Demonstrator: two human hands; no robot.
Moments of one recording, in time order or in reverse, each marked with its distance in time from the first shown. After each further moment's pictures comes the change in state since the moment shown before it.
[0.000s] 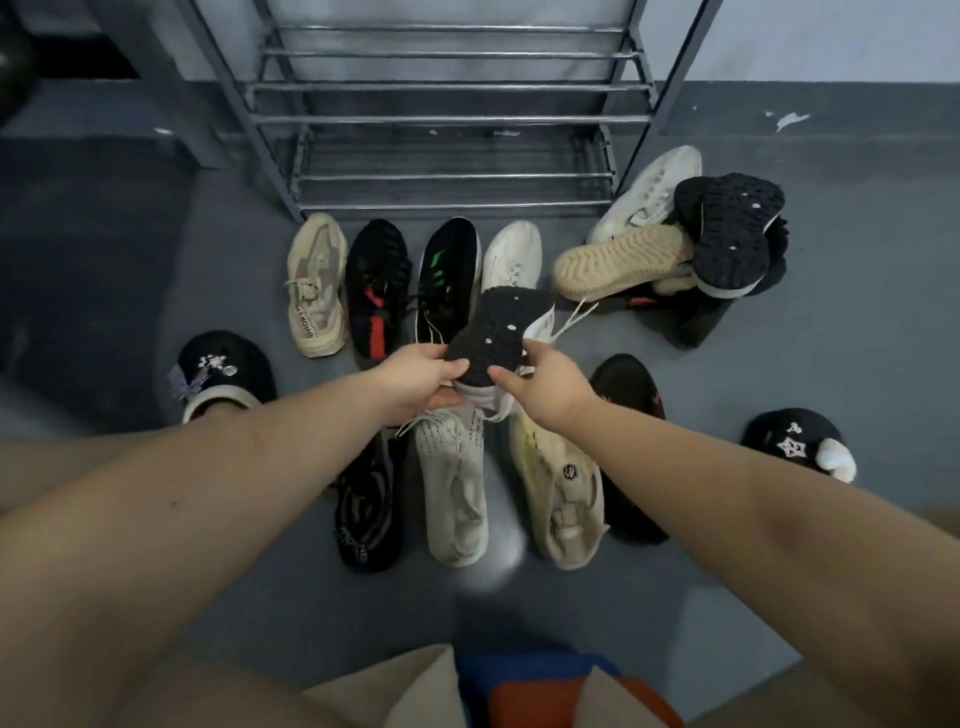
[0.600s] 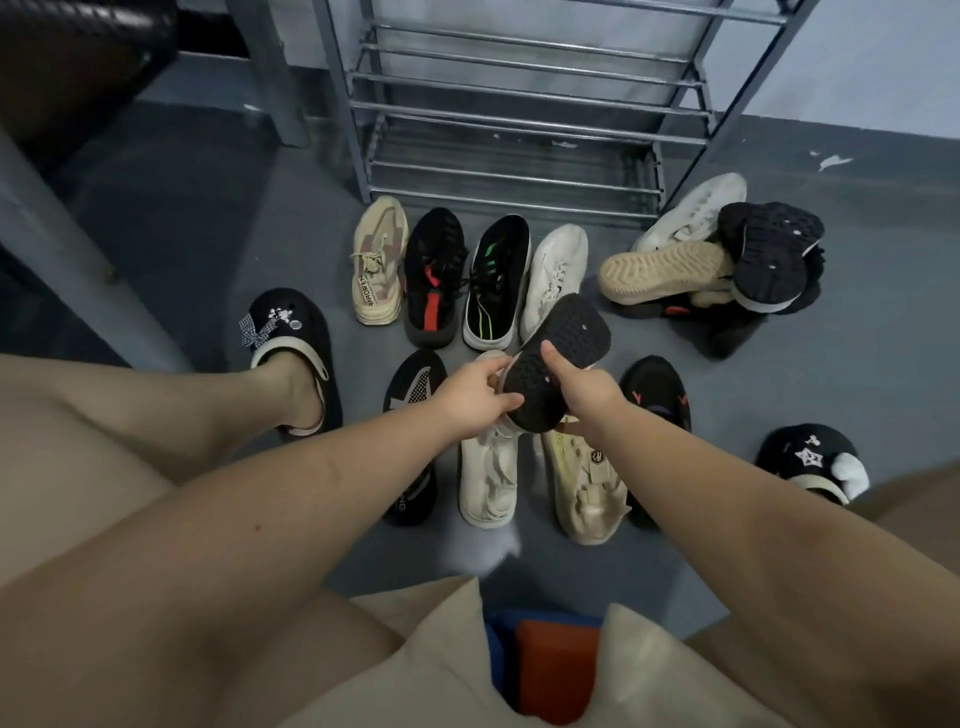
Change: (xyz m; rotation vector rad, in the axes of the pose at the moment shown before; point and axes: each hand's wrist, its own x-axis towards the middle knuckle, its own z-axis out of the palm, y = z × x) left_hand -0.066 -0.044 0.005 0.469 0.106 0.247; right_hand -0.037 -0.009 0.031 0.544 0.046 0.396
